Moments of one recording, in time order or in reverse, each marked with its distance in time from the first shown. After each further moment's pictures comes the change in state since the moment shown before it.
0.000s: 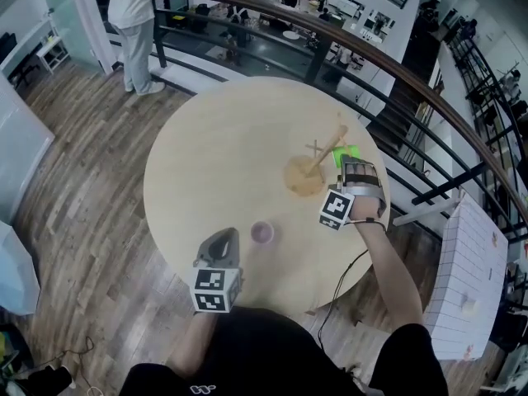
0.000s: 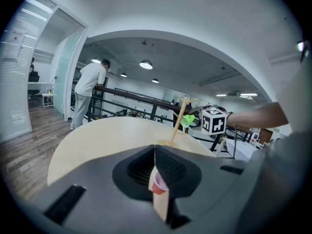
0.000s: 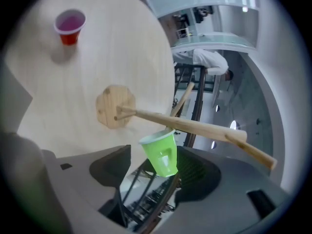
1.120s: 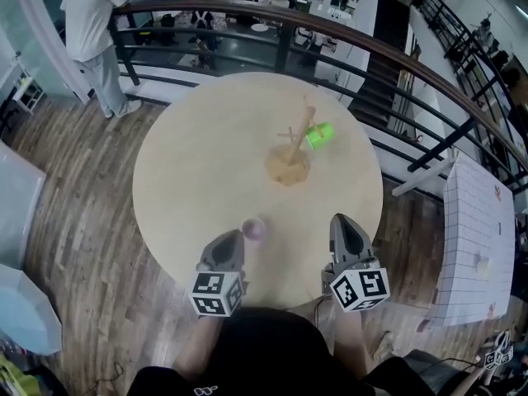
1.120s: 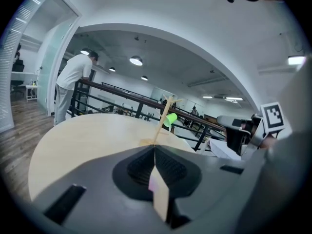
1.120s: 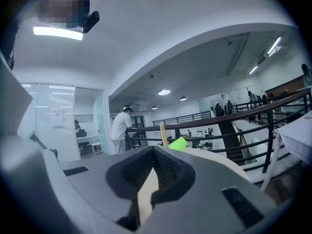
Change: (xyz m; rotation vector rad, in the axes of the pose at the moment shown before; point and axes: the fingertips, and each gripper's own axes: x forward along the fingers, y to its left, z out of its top) left arm 0.006 -0.044 0.006 -0.015 0.023 -0.173; right arm -0.233 0.019 -0.032 1.892 -0.691 -0.004
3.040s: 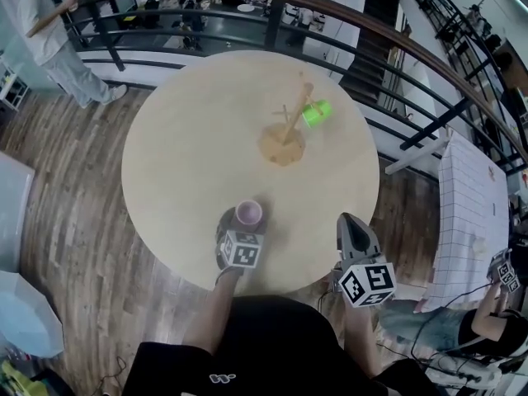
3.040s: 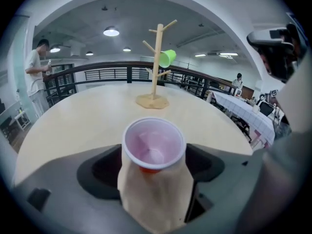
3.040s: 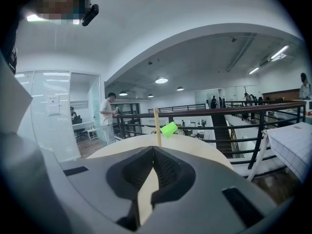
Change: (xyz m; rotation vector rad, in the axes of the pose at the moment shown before) left arm 0.119 0.024 -0.164 0.257 0.399 0.019; right arm -0.032 -0.019 -0.040 -0.041 0.164 -0.068
